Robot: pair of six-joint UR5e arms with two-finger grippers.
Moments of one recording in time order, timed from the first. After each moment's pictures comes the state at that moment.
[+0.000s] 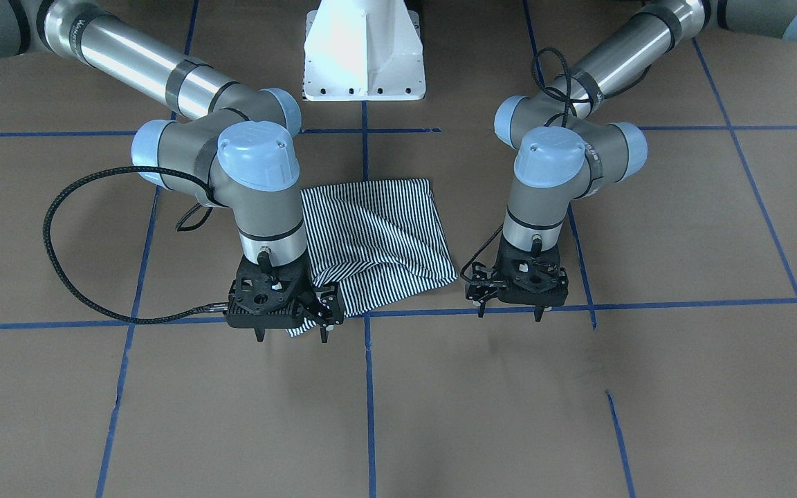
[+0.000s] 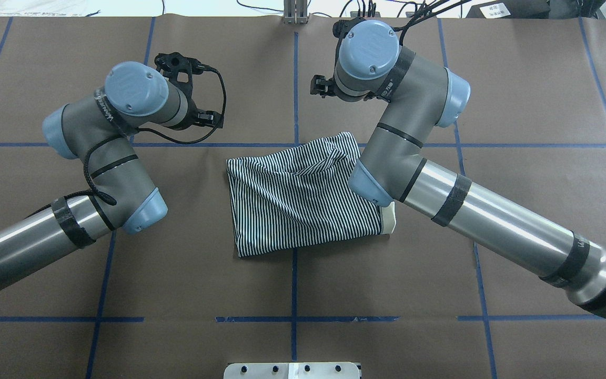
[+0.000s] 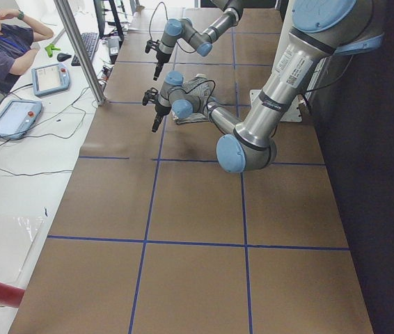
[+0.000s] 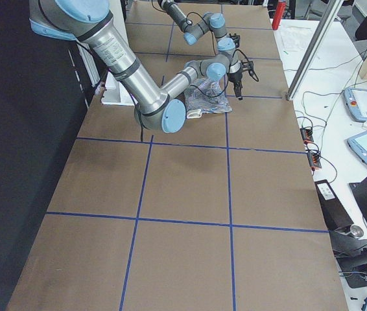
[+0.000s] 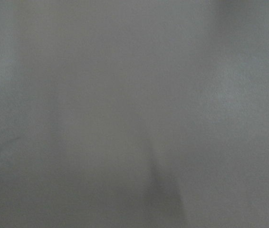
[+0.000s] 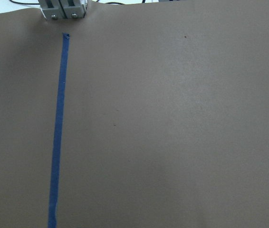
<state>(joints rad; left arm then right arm) -0.73 -2.19 -1.43 -1.98 -1.73 -0.93 0.72 -0.74 1.32 -1.31 1.70 1.15</state>
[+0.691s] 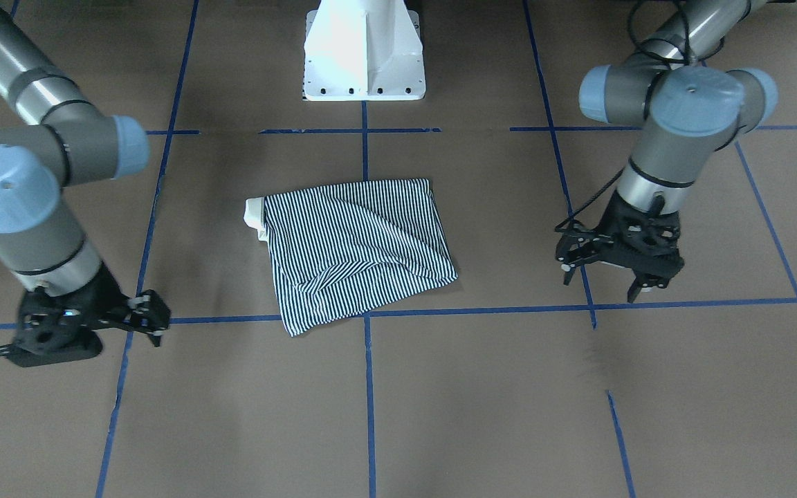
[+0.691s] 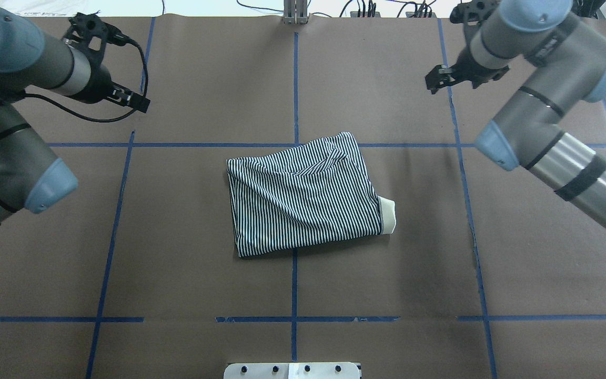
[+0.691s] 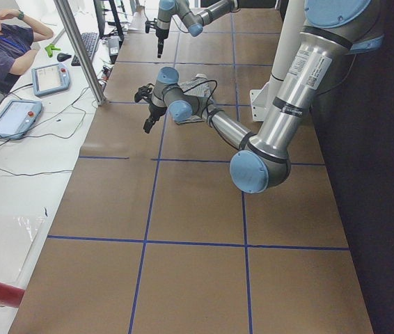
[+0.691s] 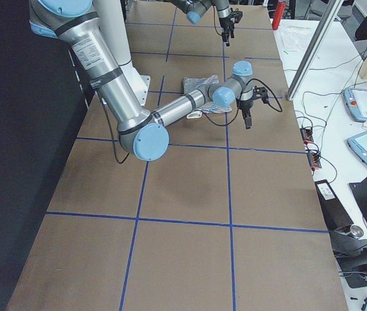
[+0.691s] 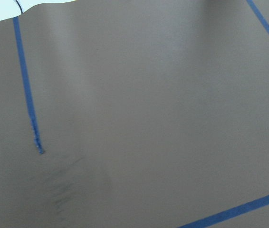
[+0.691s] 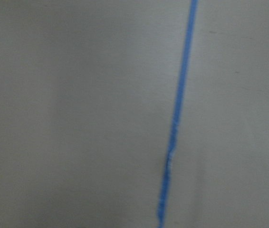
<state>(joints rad) -0.96 -1.95 -1.69 -1.92 -1.93 -0.49 1.02 -1.10 1.50 -1.31 2.02 0.64</state>
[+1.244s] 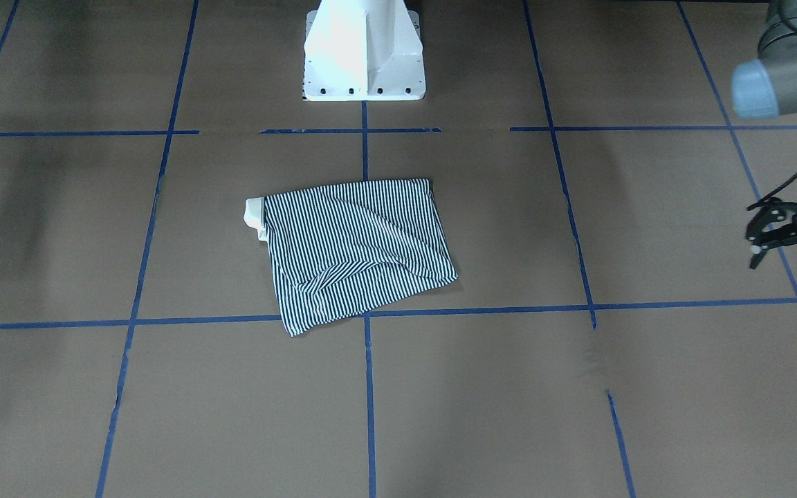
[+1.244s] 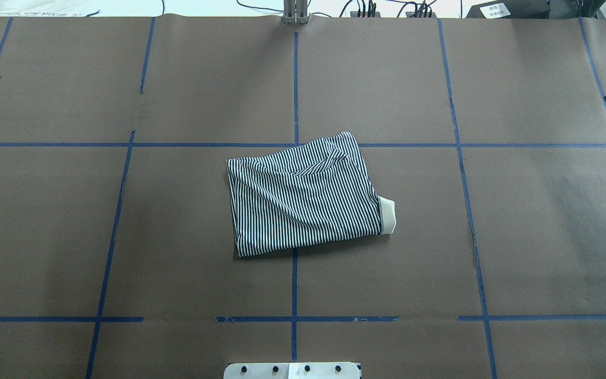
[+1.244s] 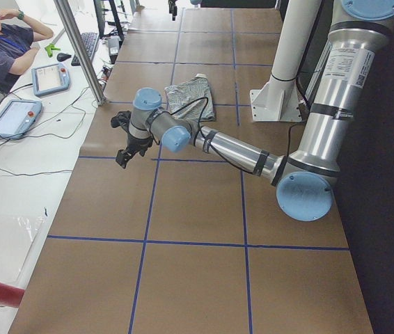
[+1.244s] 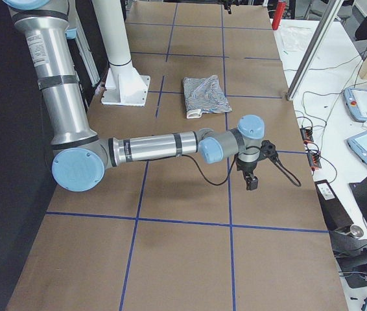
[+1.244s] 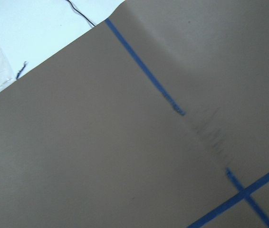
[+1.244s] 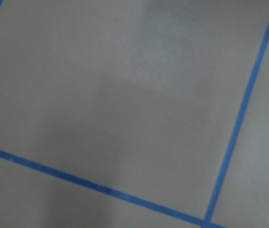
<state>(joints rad) -1.31 -1.78 -1.68 -1.88 -2.12 0.07 1.41 -1.37 1.46 -1.37 2.29 0.00</state>
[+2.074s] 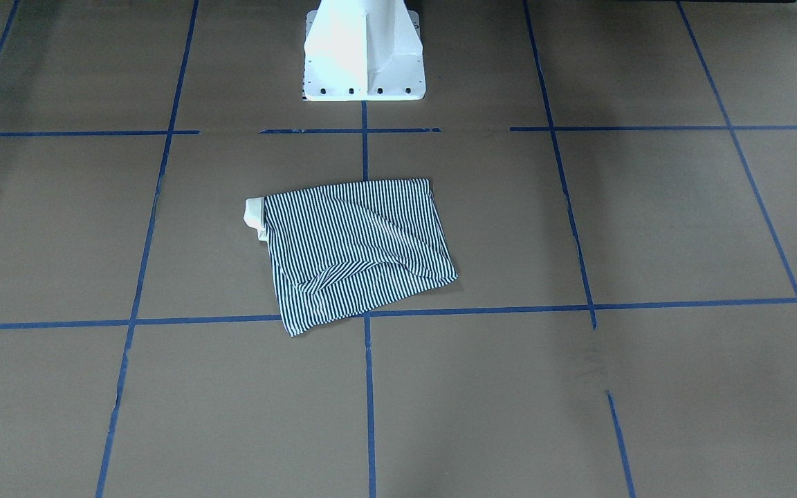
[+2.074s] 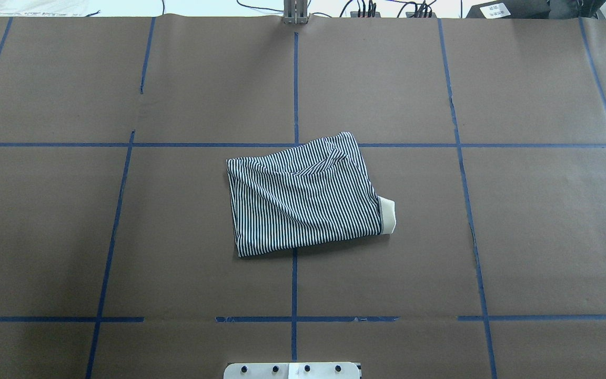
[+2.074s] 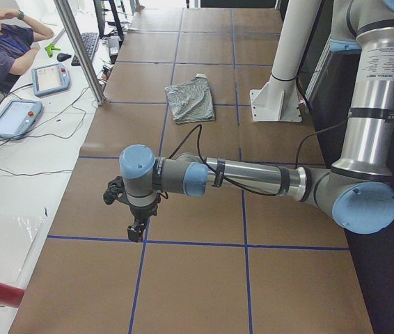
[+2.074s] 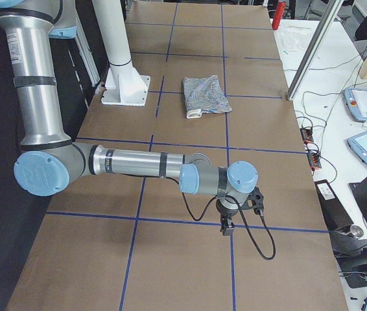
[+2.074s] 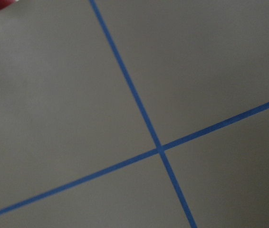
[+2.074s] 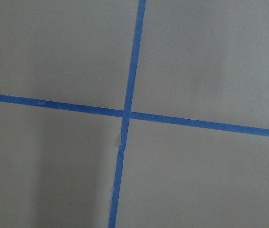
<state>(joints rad) -1.61 -1.63 -1.59 -1.53 -2.28 0.27 1.56 -1.47 1.44 -1.58 2.33 -0.12</state>
